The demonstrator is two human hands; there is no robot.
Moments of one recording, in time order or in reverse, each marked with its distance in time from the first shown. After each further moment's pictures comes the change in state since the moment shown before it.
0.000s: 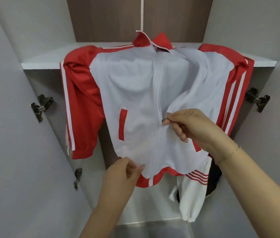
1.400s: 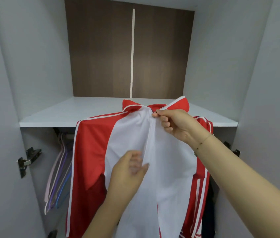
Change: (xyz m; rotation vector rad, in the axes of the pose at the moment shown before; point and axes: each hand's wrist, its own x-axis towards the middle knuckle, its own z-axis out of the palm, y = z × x) left_hand 0.092 0.122 -0.022 -0.482 0.117 0.261; right_hand 0.062 -0.126 -0.036 0.227 0.098 -0.075
